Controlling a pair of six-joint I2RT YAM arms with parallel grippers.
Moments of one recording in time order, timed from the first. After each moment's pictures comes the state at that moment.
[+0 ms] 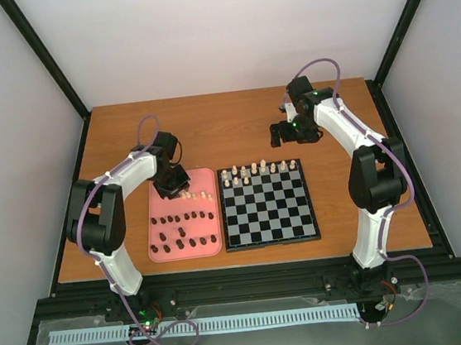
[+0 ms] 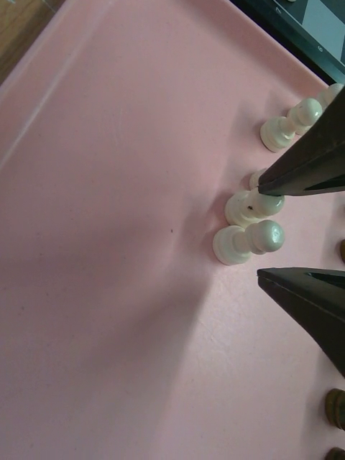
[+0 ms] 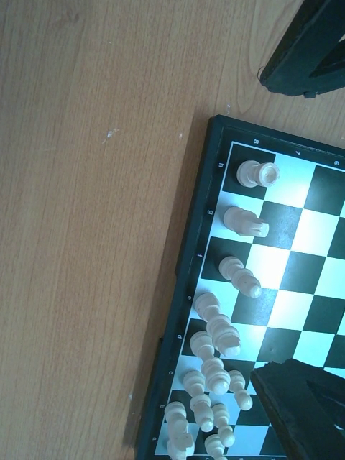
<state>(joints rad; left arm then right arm) -0.29 1.79 1.21 -0.82 0.14 -0.82 0.25 1.94 1.70 -1.02 -0.20 0.12</state>
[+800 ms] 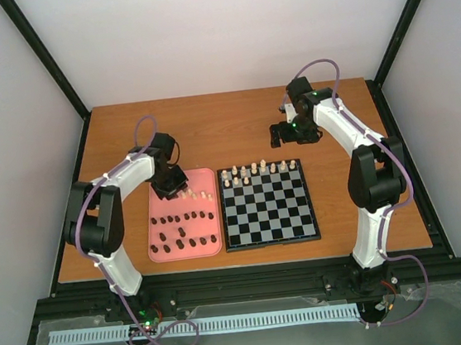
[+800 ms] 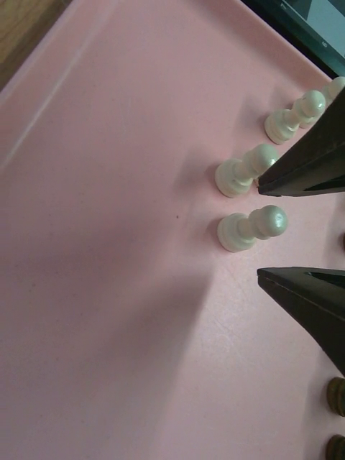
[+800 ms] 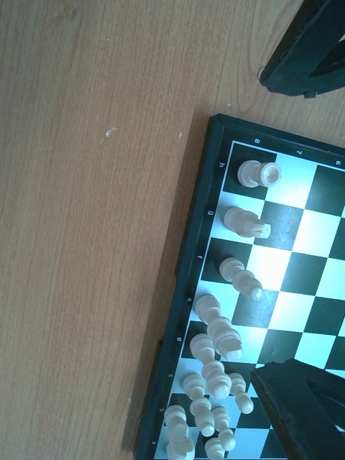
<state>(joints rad) -0.27 1.77 1.19 -0.82 0.13 -0.82 0.25 1.95 1.70 -1.02 -0.20 0.12</state>
